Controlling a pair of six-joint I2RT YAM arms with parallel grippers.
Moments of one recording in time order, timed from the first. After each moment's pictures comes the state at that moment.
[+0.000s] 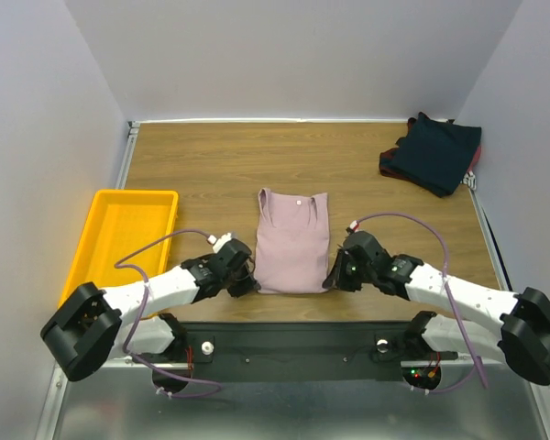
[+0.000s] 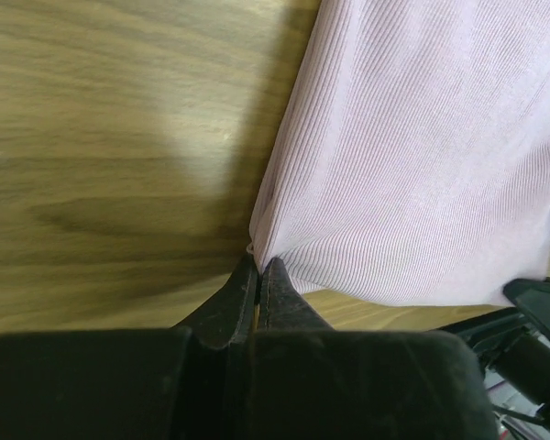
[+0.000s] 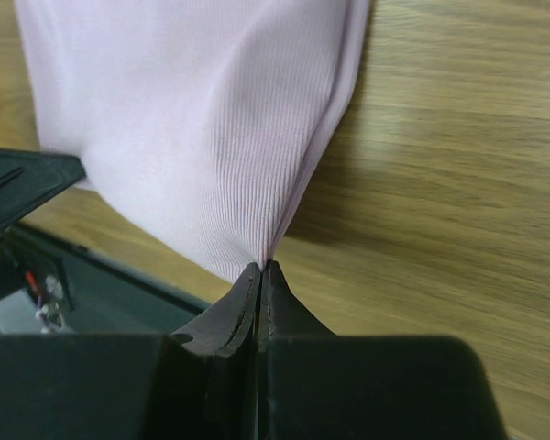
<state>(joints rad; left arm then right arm) -0.82 1.16 0.43 -0.24 -0.05 -1.19 0.79 1.08 0.50 -0.32 -0.03 0.96</state>
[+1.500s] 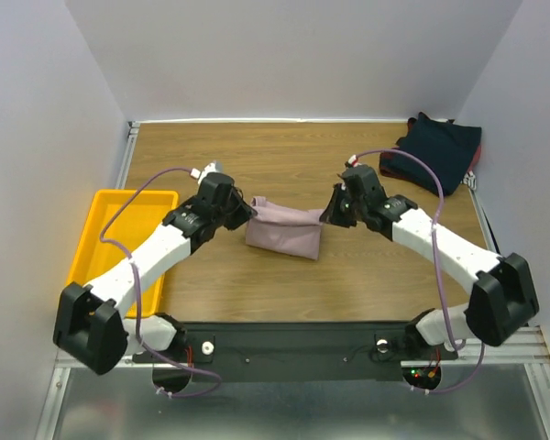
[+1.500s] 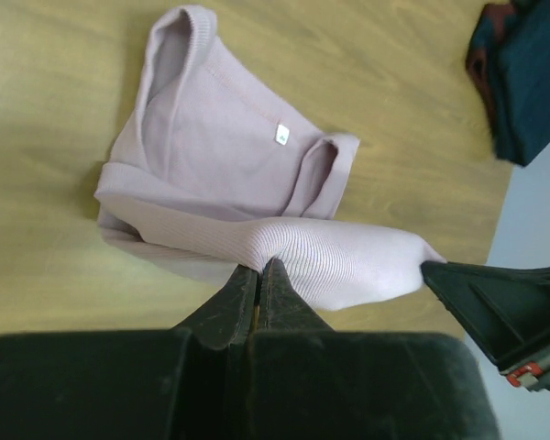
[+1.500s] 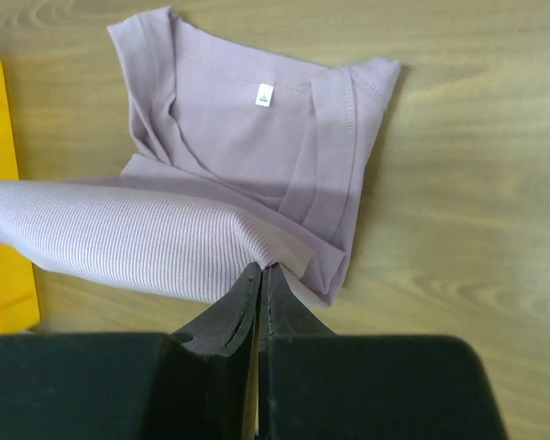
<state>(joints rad) -0.55 1.19 0.89 -0.37 -0.06 -0.99 0.59 1.35 1.01 -0.43 0.02 0.71</state>
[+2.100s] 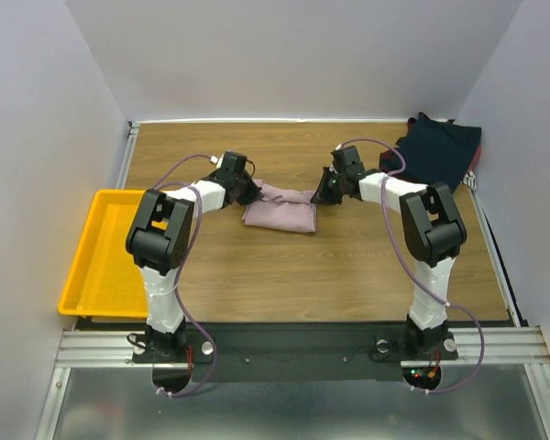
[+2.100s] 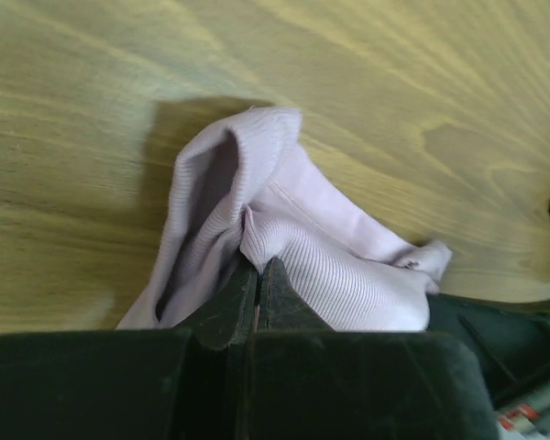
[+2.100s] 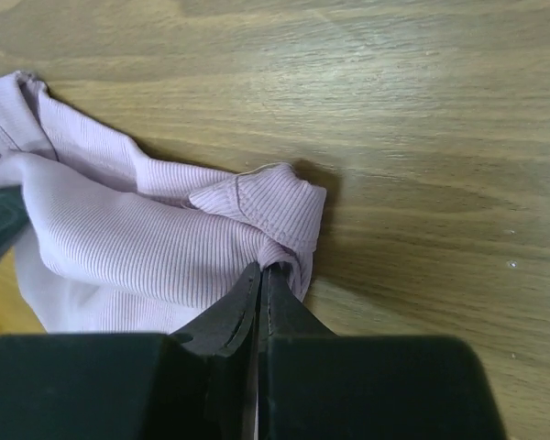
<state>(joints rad) -0.38 1.94 1.23 -0.06 0.06 -0.94 0.37 2.02 1.34 -0.20 -0.21 0.63</state>
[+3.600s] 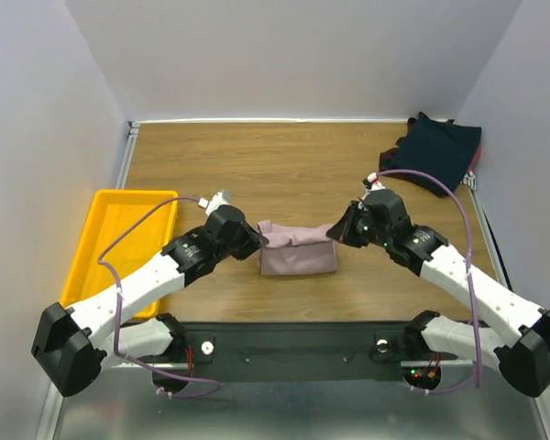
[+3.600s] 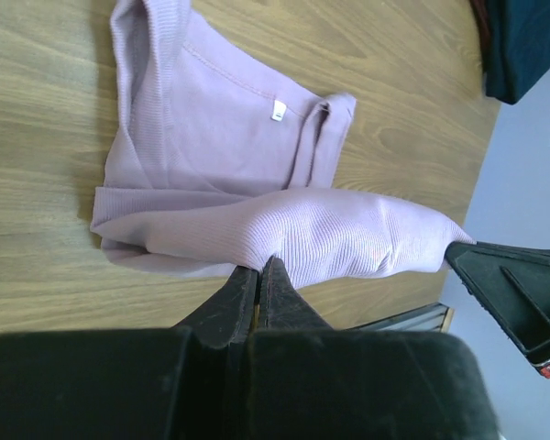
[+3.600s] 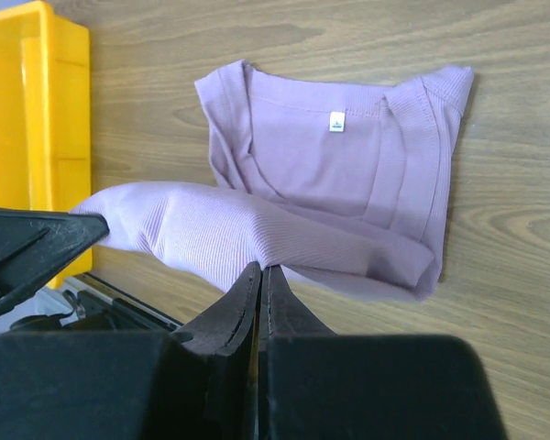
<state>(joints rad) -0.77 1.05 0.73 -0.36 -0.13 -1.19 0.61 1.05 0.80 -0.37 -0.03 0.78</state>
